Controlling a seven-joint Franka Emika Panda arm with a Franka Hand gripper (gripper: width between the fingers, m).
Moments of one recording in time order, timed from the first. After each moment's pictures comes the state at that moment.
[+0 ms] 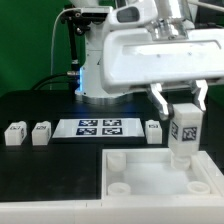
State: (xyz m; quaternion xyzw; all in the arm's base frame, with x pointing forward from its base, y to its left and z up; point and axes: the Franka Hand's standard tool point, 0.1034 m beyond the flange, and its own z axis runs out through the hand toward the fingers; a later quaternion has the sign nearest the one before) arm 0.615 0.101 0.118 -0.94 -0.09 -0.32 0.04
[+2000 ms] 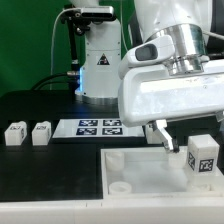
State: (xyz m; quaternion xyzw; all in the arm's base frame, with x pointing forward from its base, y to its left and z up) arm 0.611 0.113 0.084 -0.95 -0.10 -0.29 0.04
